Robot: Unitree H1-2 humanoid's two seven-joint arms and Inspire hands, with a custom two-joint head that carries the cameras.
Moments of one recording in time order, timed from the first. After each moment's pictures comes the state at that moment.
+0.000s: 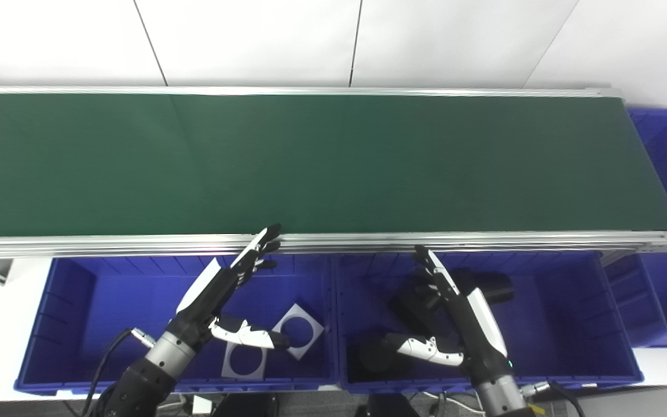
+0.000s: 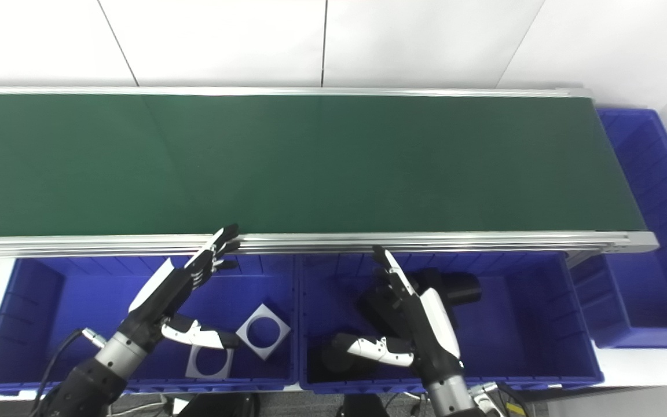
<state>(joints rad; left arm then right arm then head) 0.35 0.23 -0.19 0.03 0.11 -0.42 -0.24 0.39 -0.20 0.26 -0.10 -0.39 -0.24 0.01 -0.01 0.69</state>
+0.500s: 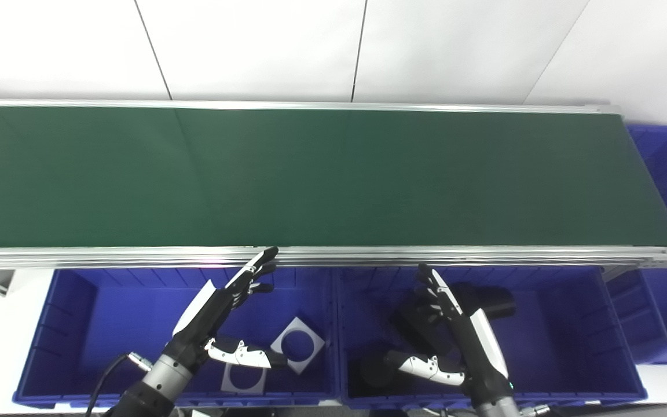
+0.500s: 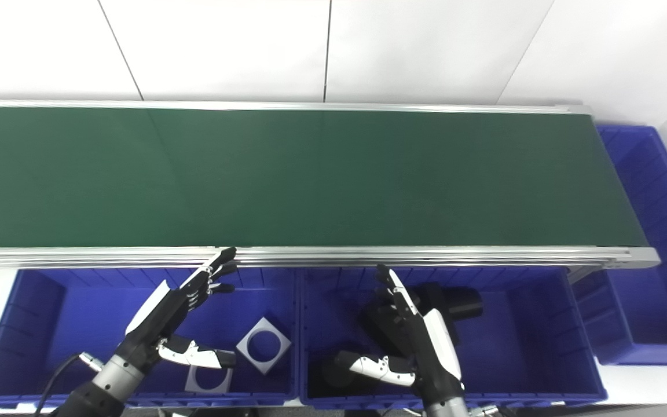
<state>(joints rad) 0.36 0.24 -0.21 0.05 0.10 -0.42 -0.20 0.38 -0.18 0.24 -0.03 -0.38 -0.31 -0.02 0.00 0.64</state>
